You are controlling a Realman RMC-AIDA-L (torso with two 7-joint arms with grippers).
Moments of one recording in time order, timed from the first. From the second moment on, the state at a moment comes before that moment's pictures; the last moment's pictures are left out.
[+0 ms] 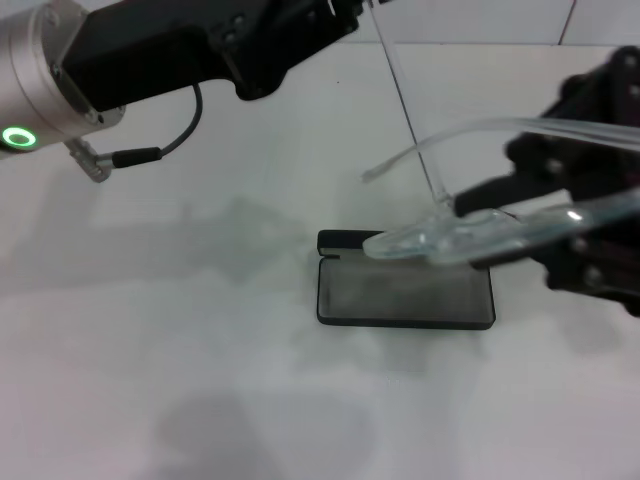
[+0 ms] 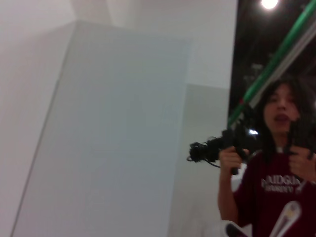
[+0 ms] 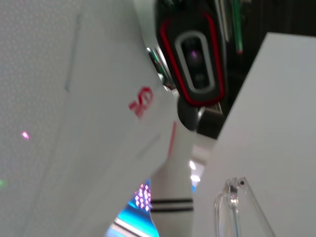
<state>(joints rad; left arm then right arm) -0.54 -2.08 1.15 0.88 1.13 1.79 -1.58 0.60 2.01 -1.22 -0.95 -1.15 -2.07 1.06</state>
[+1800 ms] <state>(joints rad) -0.53 -2.08 1.21 0.94 1.15 1.89 -1.57 0.59 2.01 -1.21 -0.88 -1.19 -1.97 1.03</state>
